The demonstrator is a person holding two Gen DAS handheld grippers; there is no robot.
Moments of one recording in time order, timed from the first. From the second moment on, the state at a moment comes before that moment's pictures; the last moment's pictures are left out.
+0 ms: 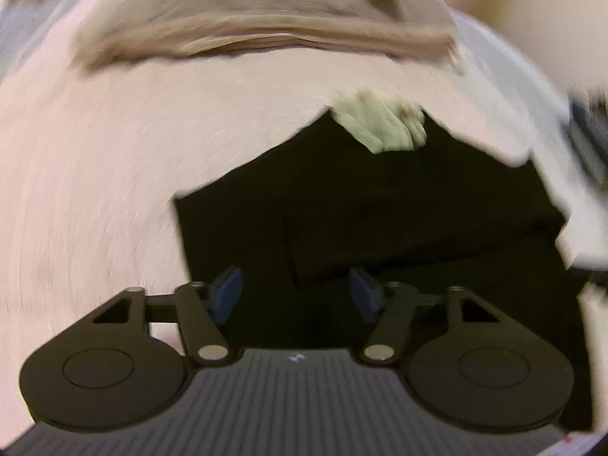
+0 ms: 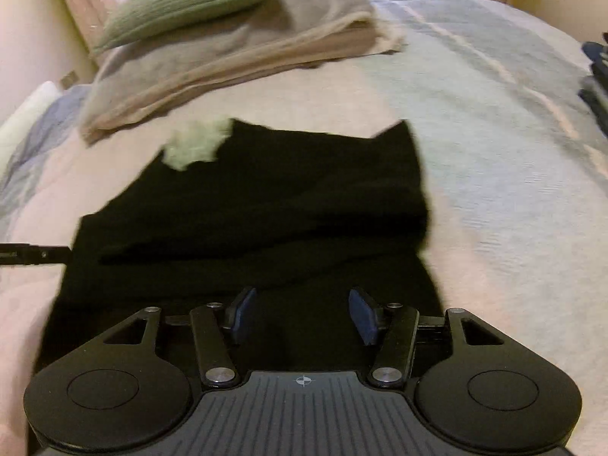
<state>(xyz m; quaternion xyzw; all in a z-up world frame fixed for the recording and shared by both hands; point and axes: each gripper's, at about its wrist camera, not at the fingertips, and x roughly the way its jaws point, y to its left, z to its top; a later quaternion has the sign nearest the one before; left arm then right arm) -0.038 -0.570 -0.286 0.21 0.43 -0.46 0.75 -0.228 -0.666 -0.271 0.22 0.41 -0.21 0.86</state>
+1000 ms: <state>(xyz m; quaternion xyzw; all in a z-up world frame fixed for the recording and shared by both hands) -0.058 -0.577 -0.303 0.42 0.25 -0.51 0.71 -0.203 -0.742 -0.288 0.05 0.43 -0.07 0.90</state>
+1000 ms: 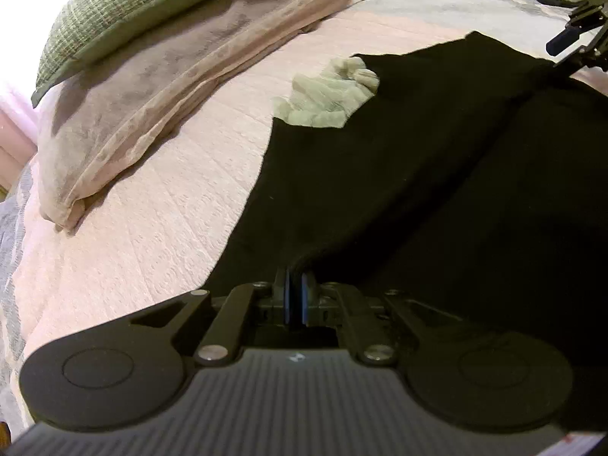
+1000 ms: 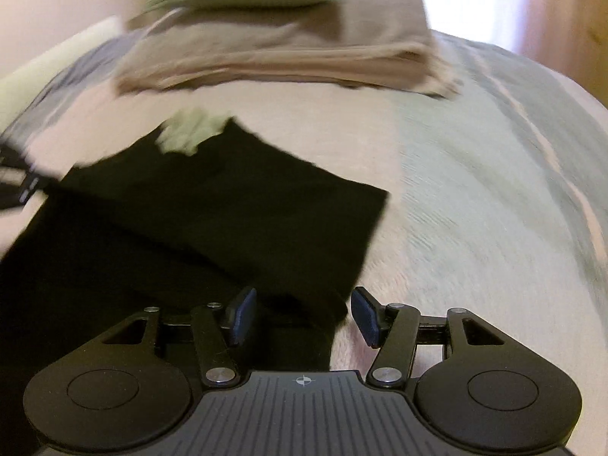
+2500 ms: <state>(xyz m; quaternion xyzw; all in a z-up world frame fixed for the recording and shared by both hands) -0.068 -0.544 -0.301 0.44 0.31 -0.43 0.73 -0.217 -0.746 -0.308 -0.03 0.49 0.14 0.86</state>
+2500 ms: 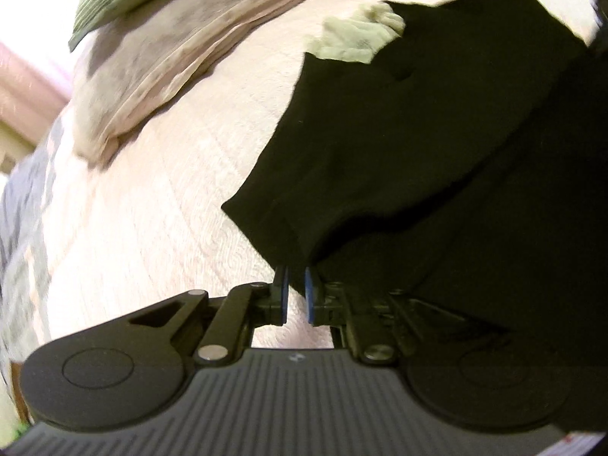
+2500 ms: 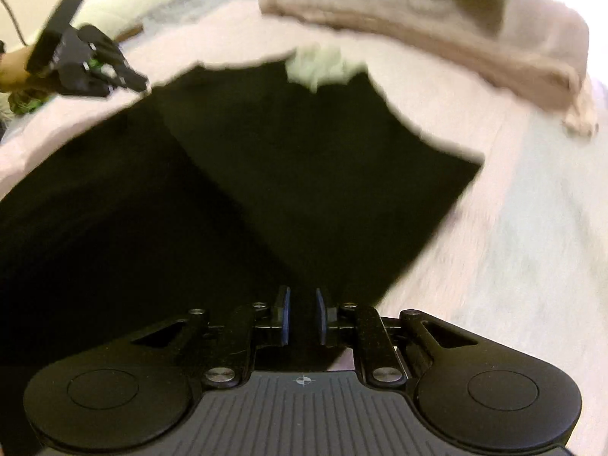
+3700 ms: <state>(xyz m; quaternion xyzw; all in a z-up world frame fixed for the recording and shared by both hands) -0.003 -0.554 -0.309 0.23 0.44 -0.41 0.76 -0.145 -0.816 -0.281 0.19 0.38 -0.15 0.89</state>
